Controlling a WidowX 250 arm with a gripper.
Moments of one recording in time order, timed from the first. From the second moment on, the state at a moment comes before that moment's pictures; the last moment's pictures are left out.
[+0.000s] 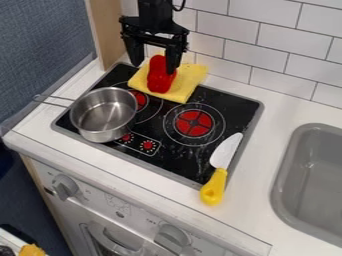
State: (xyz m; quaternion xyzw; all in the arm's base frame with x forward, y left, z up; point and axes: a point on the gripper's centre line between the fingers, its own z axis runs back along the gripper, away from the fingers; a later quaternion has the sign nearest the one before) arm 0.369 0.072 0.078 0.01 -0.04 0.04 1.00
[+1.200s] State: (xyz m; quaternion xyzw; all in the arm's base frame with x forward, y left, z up) arm 0.293 0.071 0.055 0.00 0.01 -0.03 1.00
